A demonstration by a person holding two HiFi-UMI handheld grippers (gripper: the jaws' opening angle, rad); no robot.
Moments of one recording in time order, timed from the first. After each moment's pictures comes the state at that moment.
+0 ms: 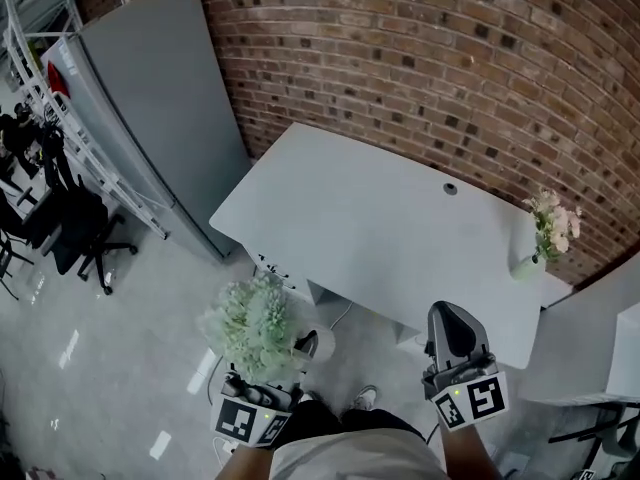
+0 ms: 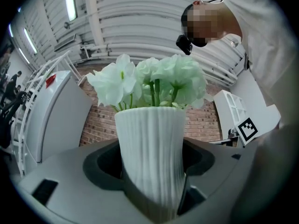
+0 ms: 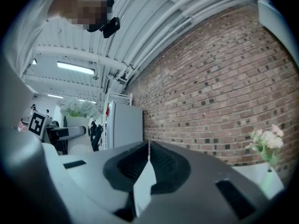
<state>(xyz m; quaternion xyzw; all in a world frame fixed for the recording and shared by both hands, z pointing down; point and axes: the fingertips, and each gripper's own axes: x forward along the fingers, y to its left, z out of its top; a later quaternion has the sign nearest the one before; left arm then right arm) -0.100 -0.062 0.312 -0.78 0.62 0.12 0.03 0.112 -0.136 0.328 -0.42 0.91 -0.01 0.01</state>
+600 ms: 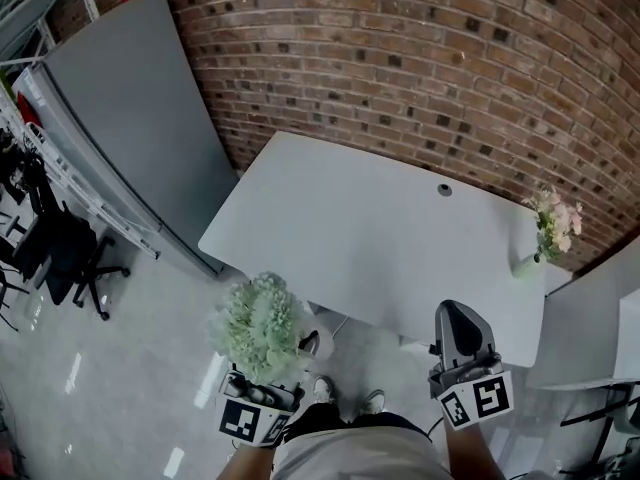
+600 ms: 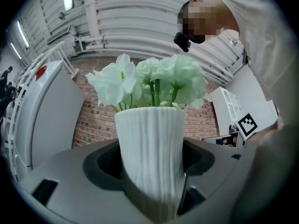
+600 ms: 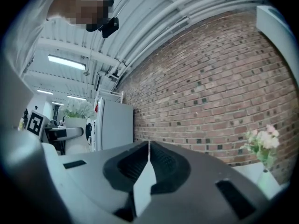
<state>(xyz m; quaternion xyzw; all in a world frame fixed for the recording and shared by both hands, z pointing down) -0.121 -0.129 0.324 -0.80 0.59 0.10 0.02 0.108 -0.186 0.338 -0.47 0.88 -0.01 0.00</state>
